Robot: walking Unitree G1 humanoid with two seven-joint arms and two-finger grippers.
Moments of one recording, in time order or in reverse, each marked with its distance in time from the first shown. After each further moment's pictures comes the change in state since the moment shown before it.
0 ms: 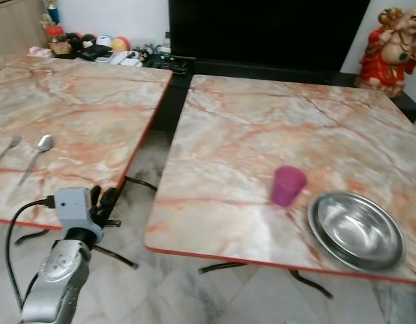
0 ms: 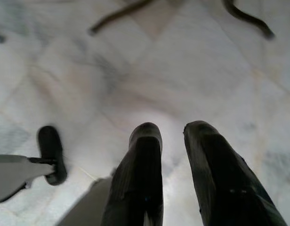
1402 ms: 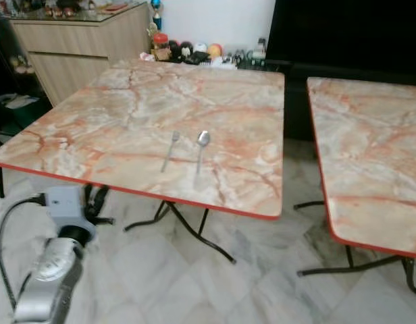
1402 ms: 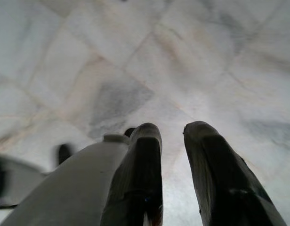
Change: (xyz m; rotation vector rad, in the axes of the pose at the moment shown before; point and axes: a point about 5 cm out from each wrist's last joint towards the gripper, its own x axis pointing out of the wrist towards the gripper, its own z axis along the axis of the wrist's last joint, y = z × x) left arm 0.001 0.001 0.005 0.014 -0.016 -0.007; right arm -0.007 -0.009 -0.022 0.026 0.065 -0.011
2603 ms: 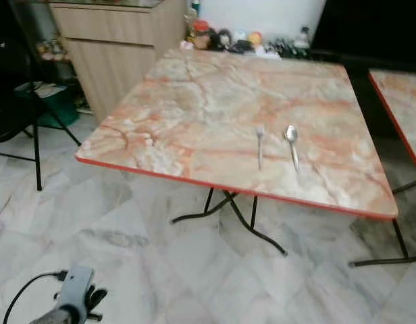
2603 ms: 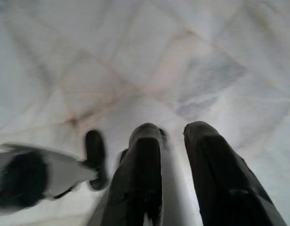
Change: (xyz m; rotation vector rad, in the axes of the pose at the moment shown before) left arm -0.085 0.061 -0.160 0.115 0.807 -0.055; right arm 0.004 0.042 0.002 0.020 -0.009 0.053
